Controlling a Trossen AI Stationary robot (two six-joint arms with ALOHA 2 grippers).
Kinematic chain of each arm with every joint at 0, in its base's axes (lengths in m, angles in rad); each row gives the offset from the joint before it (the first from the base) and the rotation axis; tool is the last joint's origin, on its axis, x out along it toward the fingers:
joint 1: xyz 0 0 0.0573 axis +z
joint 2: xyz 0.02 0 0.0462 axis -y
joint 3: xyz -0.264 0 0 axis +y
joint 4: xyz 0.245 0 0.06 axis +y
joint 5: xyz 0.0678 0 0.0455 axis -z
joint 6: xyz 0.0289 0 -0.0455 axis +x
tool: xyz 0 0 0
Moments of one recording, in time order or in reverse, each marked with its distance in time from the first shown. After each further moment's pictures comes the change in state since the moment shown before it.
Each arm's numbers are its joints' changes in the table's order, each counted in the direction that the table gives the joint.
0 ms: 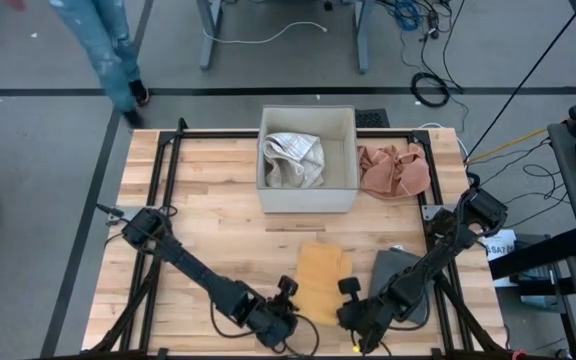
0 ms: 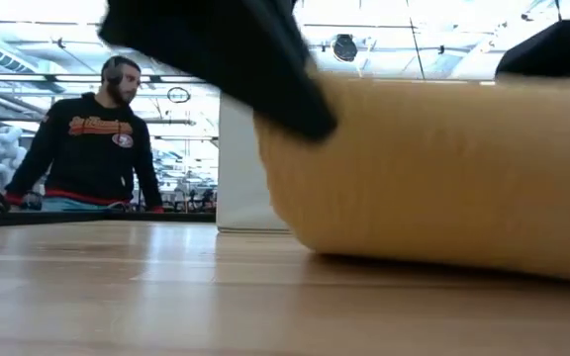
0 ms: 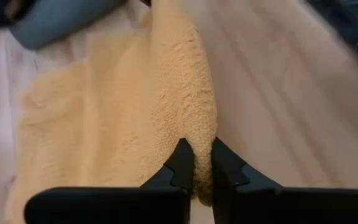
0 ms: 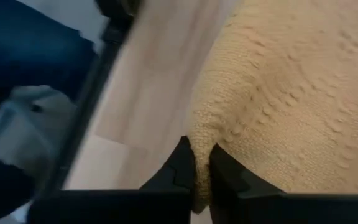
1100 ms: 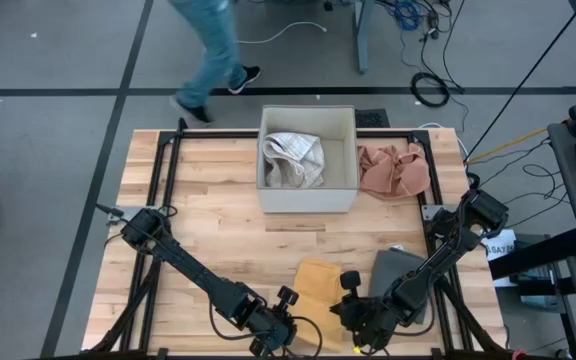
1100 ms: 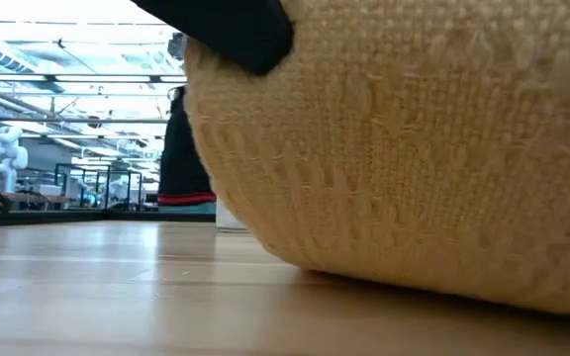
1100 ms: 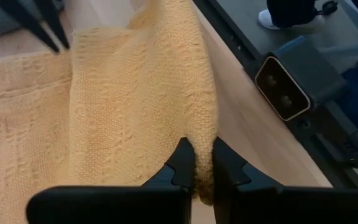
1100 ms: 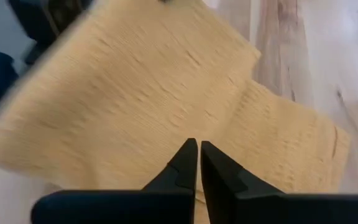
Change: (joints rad) left arm -0.011 0.003 -0.068 0.059 0.234 -0.098; right arm 0.038 -0.001 -0.013 0.000 0.328 -0.101
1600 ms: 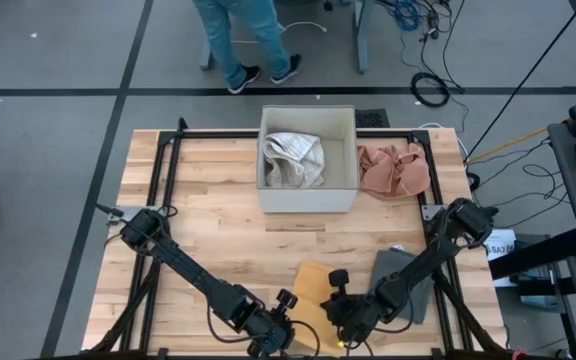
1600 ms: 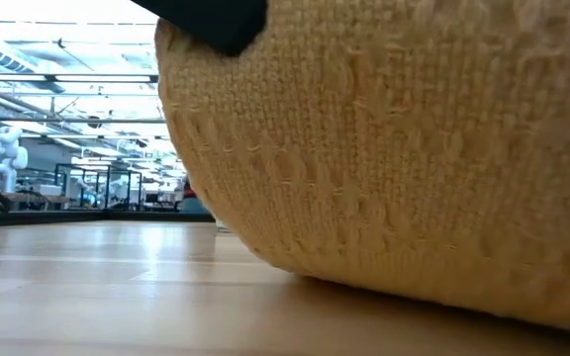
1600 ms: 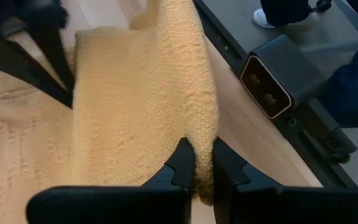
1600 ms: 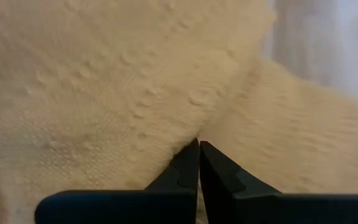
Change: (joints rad) left arm -0.013 0.001 0.000 0.000 -0.001 0.015; right arm -0.083 -0.135 0.000 -0.117 -0.057 -0.029
